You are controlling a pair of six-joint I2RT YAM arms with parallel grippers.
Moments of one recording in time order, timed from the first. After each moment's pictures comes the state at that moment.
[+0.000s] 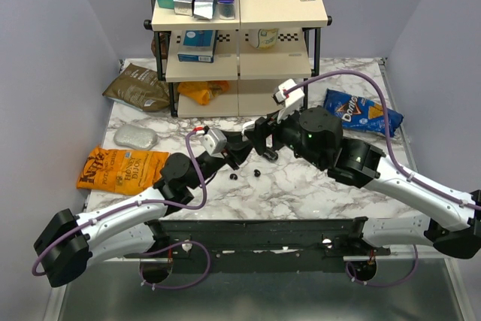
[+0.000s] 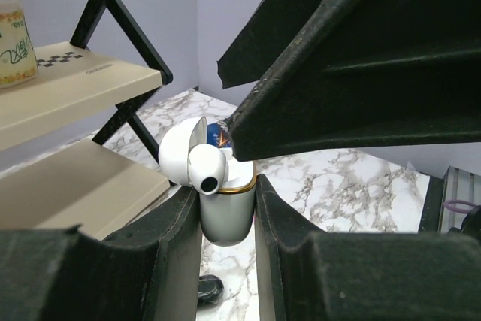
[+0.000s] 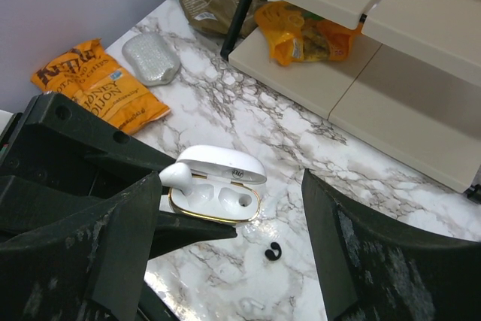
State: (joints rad) left arm -0.91 0.96 0.47 0.82 0.06 -0.08; right arm 1.09 1.16 1.28 -0.35 0.35 0.15
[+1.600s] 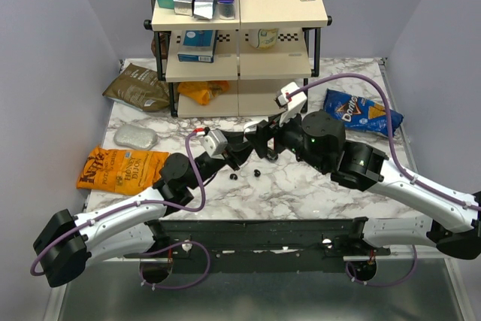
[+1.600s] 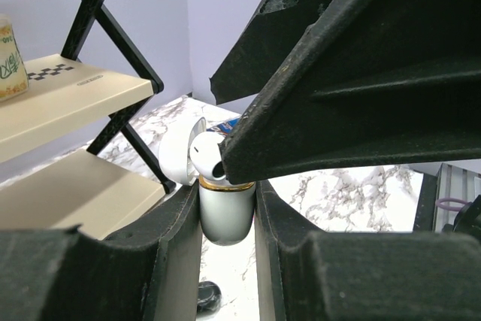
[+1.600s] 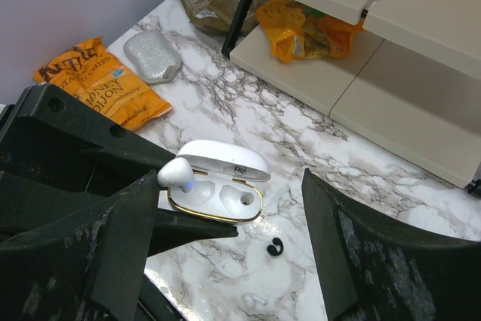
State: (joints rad) left arm -0.92 0.95 0.48 0.81 0.08 -0.06; right arm 1.10 1.13 1.26 -0.35 0.38 0.16
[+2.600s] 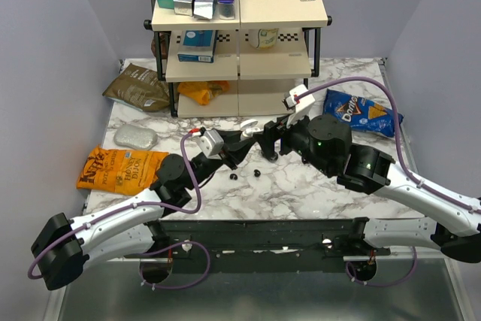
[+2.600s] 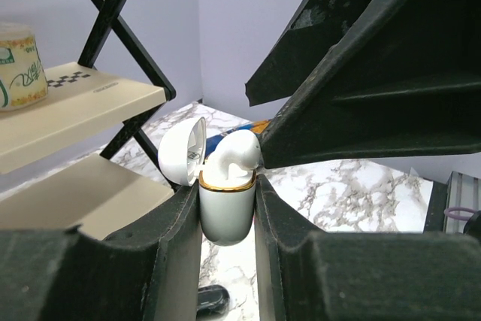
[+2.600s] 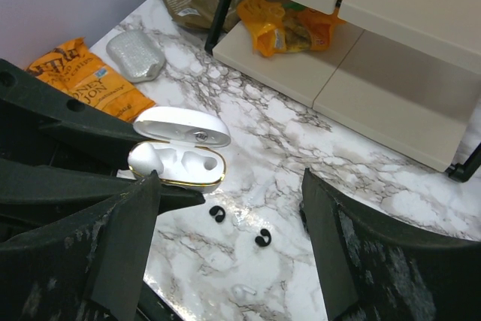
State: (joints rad) left arm -0.92 0.92 0.48 0.80 0.06 -0.05; right arm 1.10 1.08 1.22 -0.37 0.43 0.17
